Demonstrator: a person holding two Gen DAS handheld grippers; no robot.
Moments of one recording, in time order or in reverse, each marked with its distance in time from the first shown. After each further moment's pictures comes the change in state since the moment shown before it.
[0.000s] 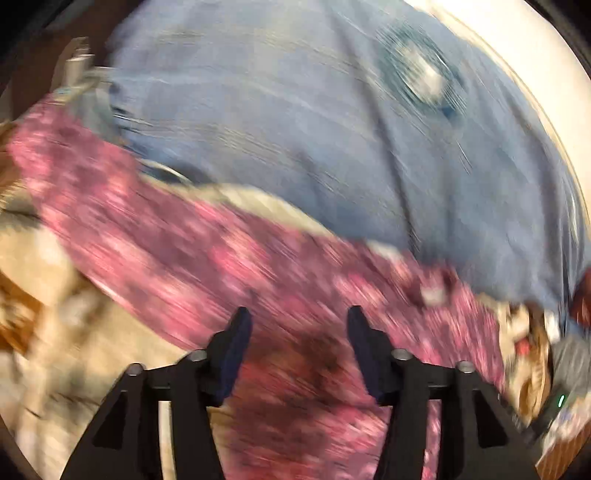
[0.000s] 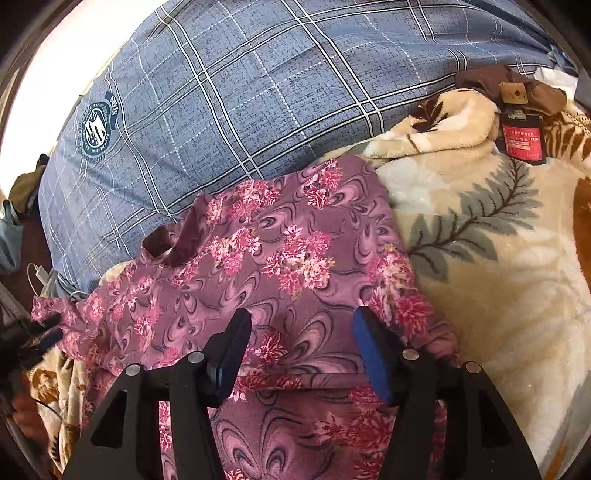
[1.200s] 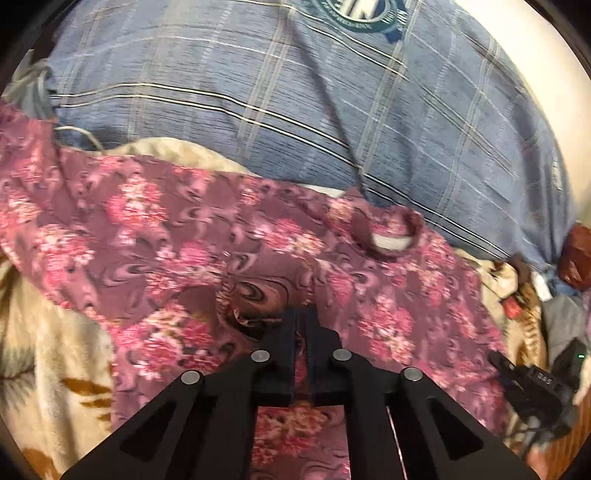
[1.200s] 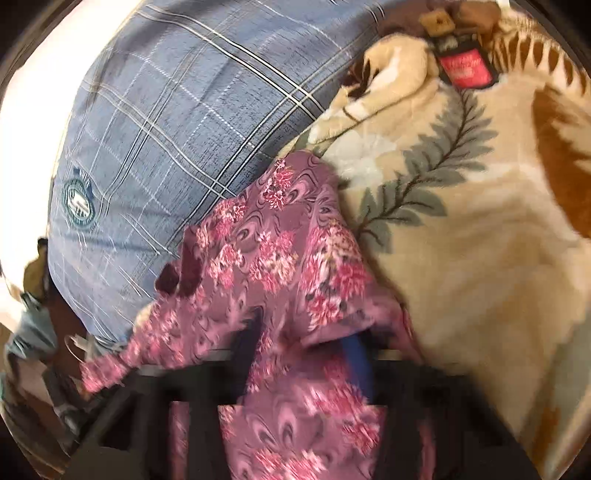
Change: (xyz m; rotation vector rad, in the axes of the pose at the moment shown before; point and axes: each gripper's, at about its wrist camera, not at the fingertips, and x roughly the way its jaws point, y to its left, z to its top) left arm 0.067 -0.079 -0.057 0.100 0.109 -0.105; right arm -0.012 -0.044 0.013 0.335 0.101 0.100
